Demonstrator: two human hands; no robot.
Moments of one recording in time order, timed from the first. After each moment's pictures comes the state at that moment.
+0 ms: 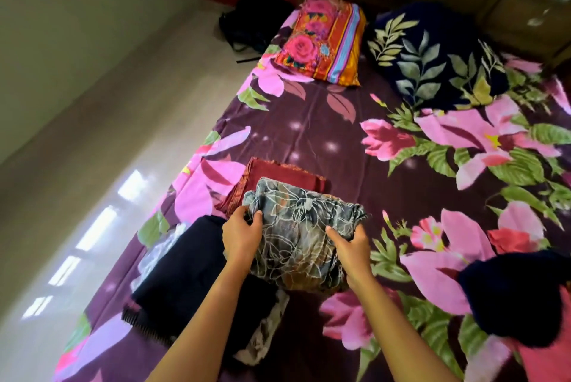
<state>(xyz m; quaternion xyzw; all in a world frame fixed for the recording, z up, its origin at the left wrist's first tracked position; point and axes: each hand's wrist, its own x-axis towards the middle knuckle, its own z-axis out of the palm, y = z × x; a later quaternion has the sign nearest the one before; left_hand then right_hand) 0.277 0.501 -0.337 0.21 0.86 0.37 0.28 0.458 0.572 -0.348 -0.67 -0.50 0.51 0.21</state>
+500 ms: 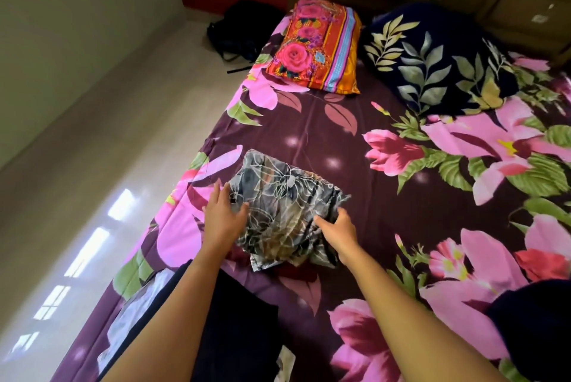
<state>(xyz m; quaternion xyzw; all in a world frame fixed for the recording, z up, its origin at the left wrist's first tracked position) 0.187 0.602 -0.370 0.35 0.85 0.29 0.26 0.385 0.693 -0.397 -0.67 -0.55 0.49 0.12</state>
